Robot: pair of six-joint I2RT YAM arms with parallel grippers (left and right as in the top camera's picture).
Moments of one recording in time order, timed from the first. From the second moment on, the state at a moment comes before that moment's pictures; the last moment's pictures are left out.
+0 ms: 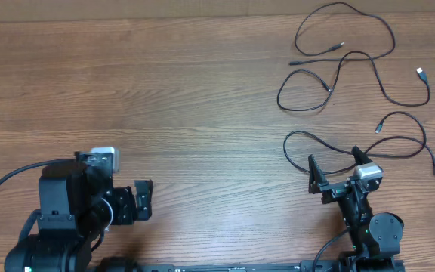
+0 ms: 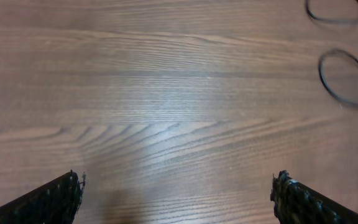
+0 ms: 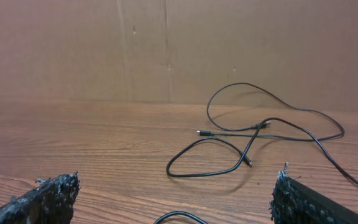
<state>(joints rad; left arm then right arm) -0.02 0.74 1.07 -1.28 0.19 -0.09 0.05 0.01 0.02 -0.02 -0.17 0.04</state>
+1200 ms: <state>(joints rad) -0.02 0.55 0.67 -0.76 0.44 0.18 0.05 0.01 0.02 -0.02 -0.17 0.04</state>
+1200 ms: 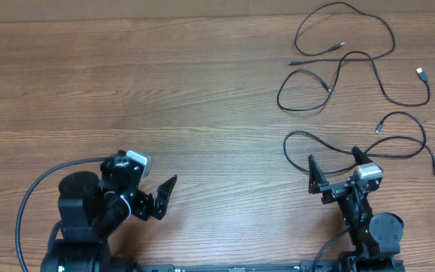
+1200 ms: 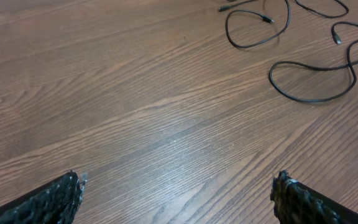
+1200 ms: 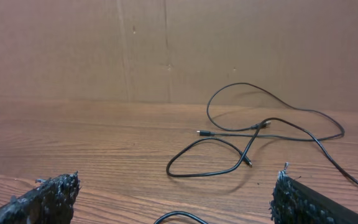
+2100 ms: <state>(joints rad) -0.02 0.44 0.62 -0.65 0.33 0.10 0.05 0.01 0.02 -0.02 -0.17 0.04</state>
